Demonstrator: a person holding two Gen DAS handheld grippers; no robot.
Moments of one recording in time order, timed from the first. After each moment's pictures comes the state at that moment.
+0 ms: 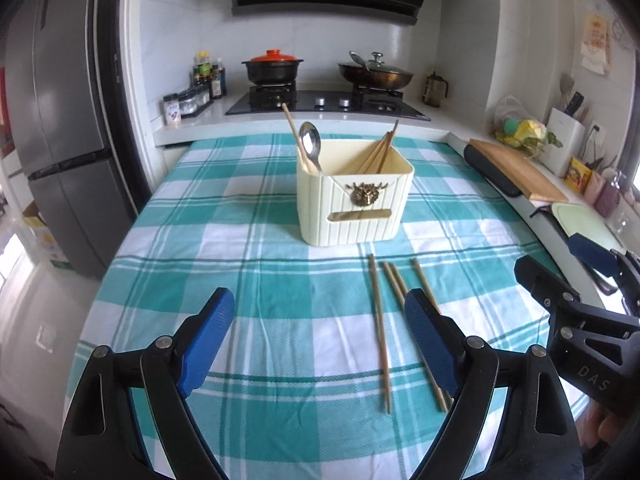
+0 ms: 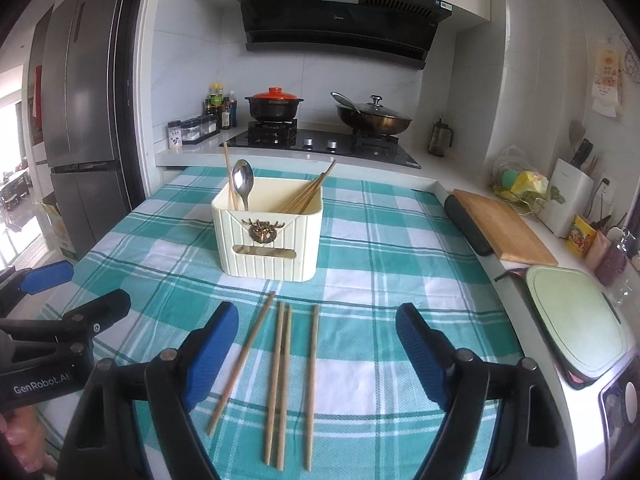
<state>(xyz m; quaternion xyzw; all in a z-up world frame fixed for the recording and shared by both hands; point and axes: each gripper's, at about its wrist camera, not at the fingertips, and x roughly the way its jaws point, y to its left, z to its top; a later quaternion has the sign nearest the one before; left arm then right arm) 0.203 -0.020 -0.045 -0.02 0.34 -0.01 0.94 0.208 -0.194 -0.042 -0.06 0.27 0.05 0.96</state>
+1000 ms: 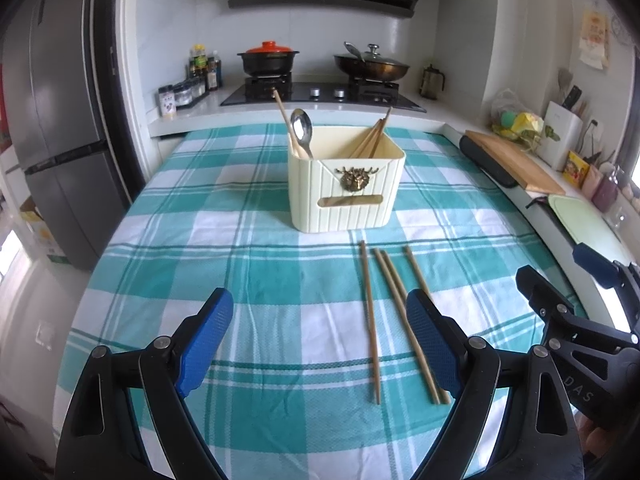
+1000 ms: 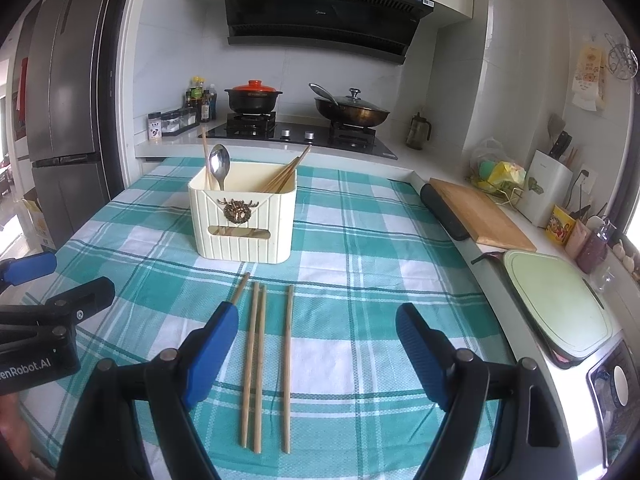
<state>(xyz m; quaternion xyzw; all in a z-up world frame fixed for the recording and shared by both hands) 0.200 -0.029 -0.056 -0.03 0.36 -0.01 0.93 0.201 -0.200 -0.059 -0.07 0.28 0.01 0.96</state>
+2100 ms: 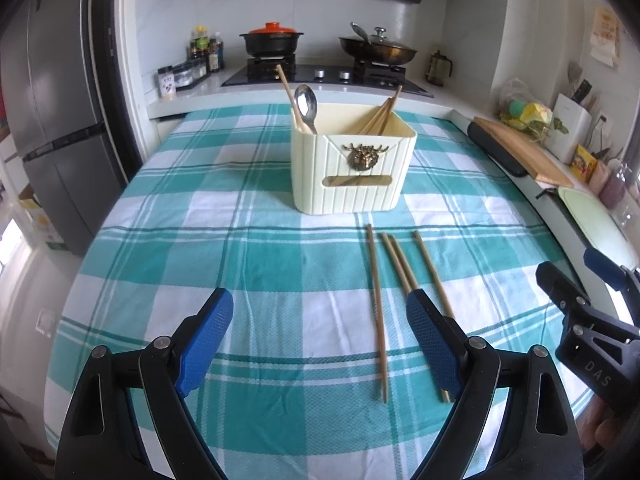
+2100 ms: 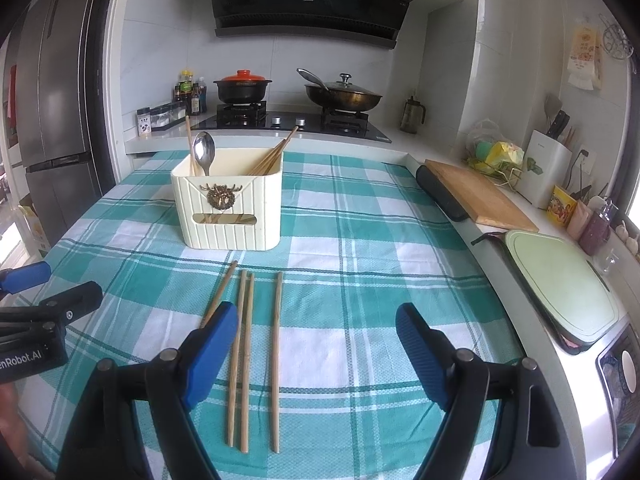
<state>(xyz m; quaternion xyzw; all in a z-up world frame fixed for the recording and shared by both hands) 0.216 -0.026 -0.077 -0.04 0.38 -0.01 0.92 0.213 -0.221 -0.077 -0.04 0.30 0.00 0.95</state>
